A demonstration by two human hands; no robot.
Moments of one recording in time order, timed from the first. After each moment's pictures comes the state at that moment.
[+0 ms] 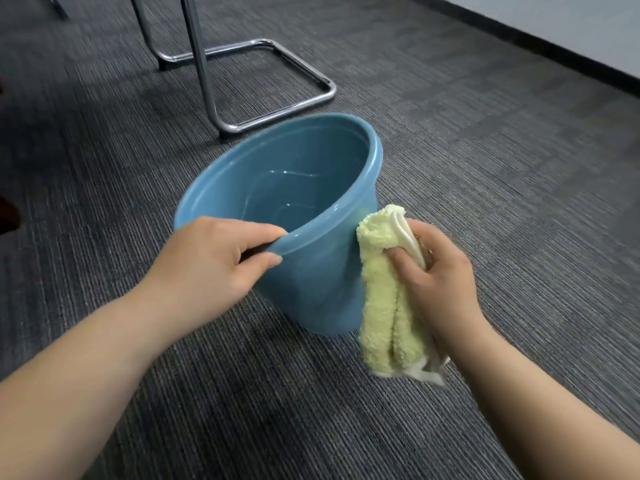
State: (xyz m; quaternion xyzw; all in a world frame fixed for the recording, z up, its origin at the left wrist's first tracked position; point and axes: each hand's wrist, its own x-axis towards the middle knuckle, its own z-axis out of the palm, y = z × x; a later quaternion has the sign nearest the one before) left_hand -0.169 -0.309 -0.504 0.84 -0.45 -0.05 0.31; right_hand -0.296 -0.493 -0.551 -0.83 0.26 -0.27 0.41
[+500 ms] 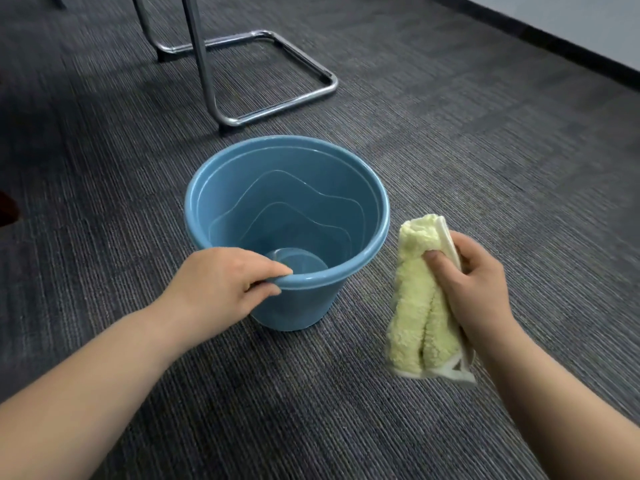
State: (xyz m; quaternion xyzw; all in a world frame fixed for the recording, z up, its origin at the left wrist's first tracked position) left_hand -0.165 -0.305 -0.541 0.82 -0.53 -0.05 0.20; right_hand -0.318 -0.518 -0.566 -0.75 0.30 -0.27 0.52
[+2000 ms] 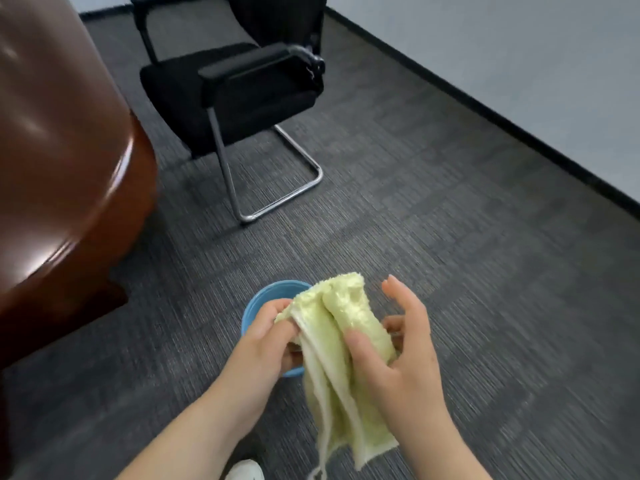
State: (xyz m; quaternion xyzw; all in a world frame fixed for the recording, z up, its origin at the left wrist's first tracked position) left_hand -0.224 -0.350 -0.102 0.64 -0.06 -0.39 0.65; right_hand -0.326 -0.456 -0.094 -0.76 0.33 -0.22 0.52
